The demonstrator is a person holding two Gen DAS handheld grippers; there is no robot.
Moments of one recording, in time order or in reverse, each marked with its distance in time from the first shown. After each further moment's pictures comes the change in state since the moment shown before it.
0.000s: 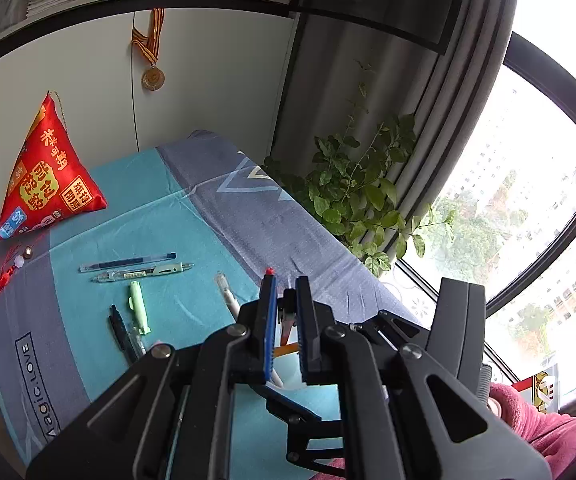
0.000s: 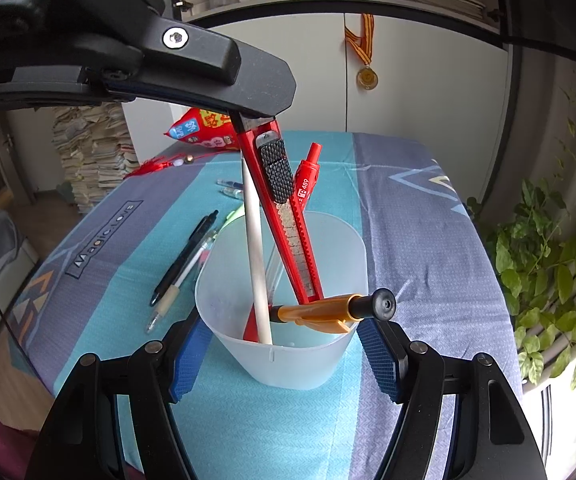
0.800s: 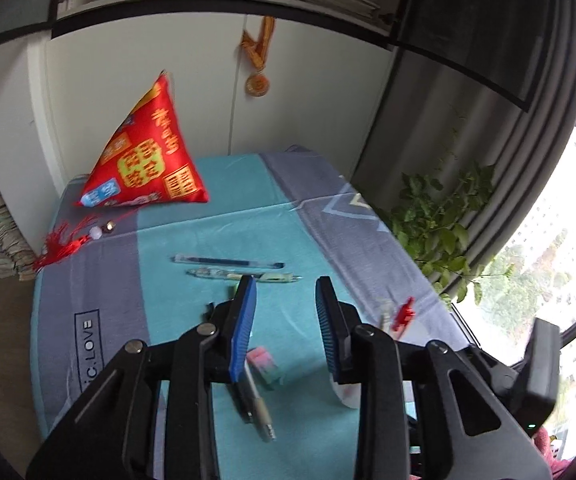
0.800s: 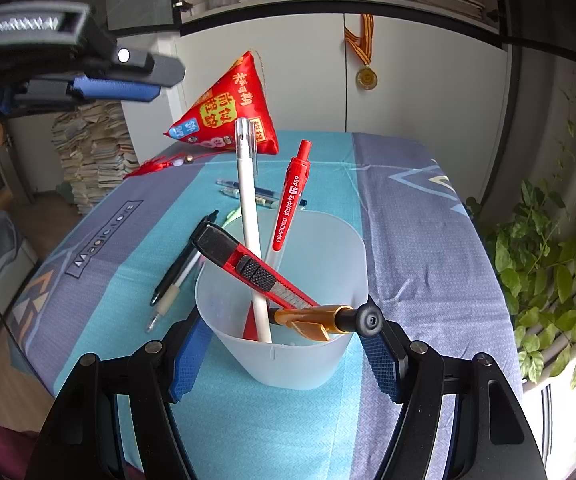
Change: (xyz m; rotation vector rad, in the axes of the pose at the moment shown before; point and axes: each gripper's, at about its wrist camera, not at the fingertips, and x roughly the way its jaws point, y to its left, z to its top) left arm -0.018 0.084 -0.010 -0.204 -0.063 0.244; right arm -0.001 -0.001 0.001 0.001 0.001 0.001
